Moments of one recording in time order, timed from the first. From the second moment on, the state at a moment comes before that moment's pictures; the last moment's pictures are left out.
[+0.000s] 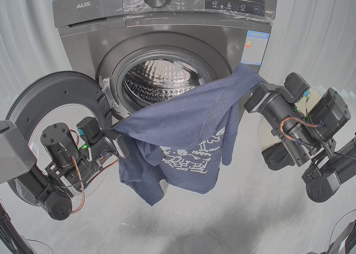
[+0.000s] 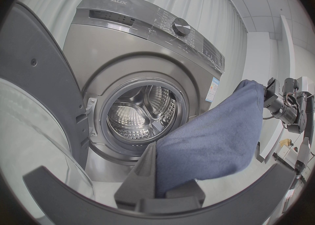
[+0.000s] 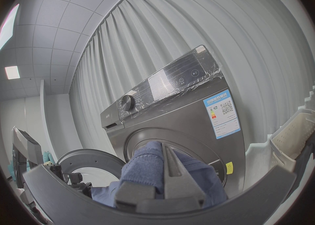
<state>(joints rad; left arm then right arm) -0.41 1.90 -0.45 -1.55 -0.05 -0.15 0.64 1.79 -0.70 -1.54 -0.13 0.18</state>
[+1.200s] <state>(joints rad) -0.38 1.87 -0.48 -1.55 -0.05 -0.15 0.62 1.79 -0.70 -1.54 -0.13 0.18</state>
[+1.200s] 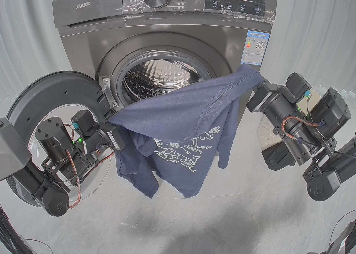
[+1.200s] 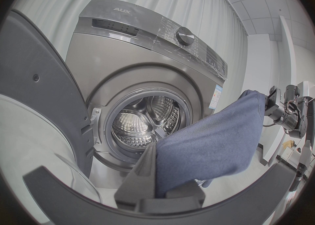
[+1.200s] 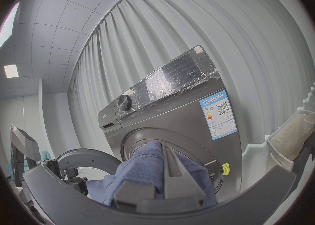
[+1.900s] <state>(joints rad) -0.40 1.87 -0.49 -1.55 -0.05 -0.15 0.62 1.79 -0.69 -1.54 -0.13 0.19</state>
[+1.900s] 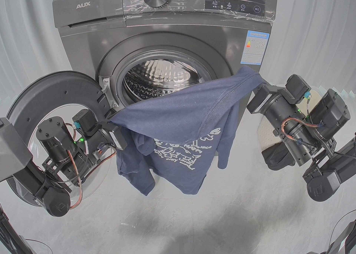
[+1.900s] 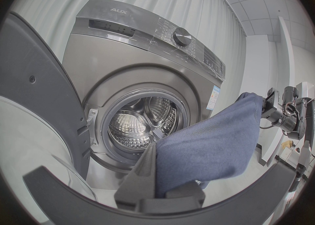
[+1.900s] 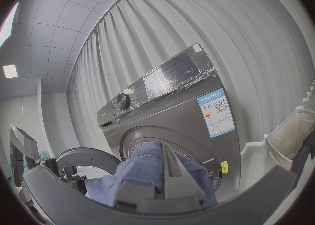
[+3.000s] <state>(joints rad) -0.47 1.86 -0.55 -1.55 -0.05 -0.14 0.81 1.87 -0.16 -1.54 -0.12 0.20</state>
